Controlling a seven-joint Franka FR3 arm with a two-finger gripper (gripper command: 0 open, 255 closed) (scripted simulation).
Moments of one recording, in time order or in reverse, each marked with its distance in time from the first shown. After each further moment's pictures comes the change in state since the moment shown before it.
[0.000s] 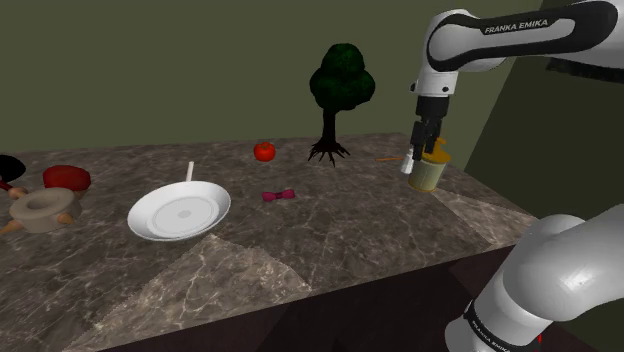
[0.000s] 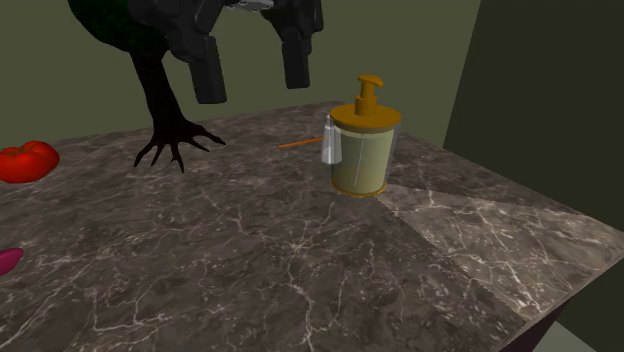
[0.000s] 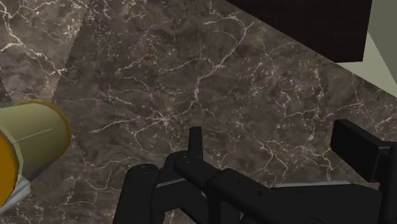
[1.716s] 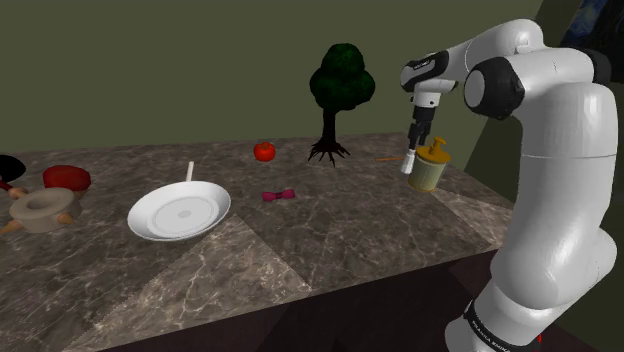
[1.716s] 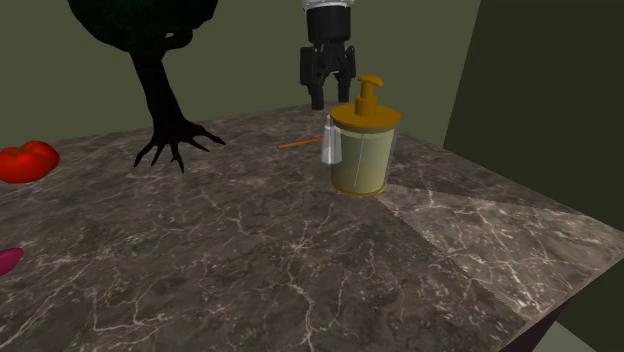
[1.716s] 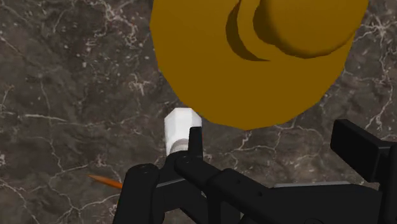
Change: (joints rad) arm -0.227 0.932 -0.272 0.732 0.249 0.178 -0.537
